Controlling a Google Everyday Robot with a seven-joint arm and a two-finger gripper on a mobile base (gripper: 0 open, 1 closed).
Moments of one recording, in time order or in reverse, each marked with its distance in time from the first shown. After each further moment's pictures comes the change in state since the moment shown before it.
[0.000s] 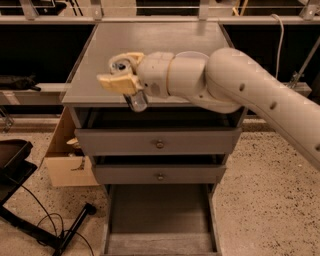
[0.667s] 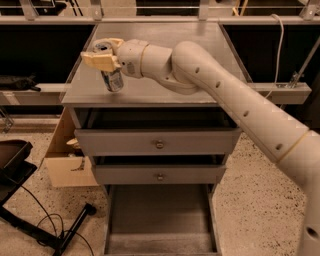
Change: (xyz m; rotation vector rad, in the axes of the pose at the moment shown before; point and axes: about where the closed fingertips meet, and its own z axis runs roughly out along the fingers) arm 0.008 -0.078 0.095 -0.009 -0.137 0.101
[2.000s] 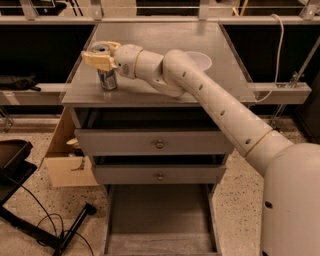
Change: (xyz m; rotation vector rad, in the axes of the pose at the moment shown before) arm 0.034 -0.044 0.037 0.009 -0.074 0.058
